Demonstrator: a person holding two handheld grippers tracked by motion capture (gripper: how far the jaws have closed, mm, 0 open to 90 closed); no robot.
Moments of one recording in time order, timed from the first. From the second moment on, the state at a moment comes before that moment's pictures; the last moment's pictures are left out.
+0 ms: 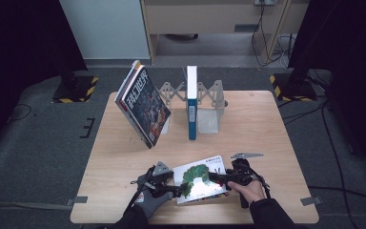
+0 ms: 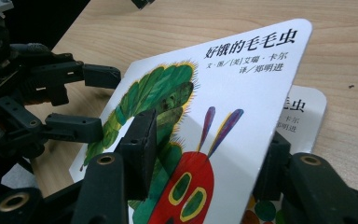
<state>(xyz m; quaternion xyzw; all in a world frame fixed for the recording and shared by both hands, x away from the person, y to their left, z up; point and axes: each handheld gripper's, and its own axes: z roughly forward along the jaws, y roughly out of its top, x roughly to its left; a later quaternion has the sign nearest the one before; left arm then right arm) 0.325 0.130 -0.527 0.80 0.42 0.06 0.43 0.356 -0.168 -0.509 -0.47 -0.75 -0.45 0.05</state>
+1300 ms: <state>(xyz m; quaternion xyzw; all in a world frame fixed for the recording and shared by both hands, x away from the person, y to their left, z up) 0.329 0.140 -0.515 0.78 0.42 0.05 0.46 0.353 -0.178 -0.472 -0.40 -0.73 -0.55 0.10</state>
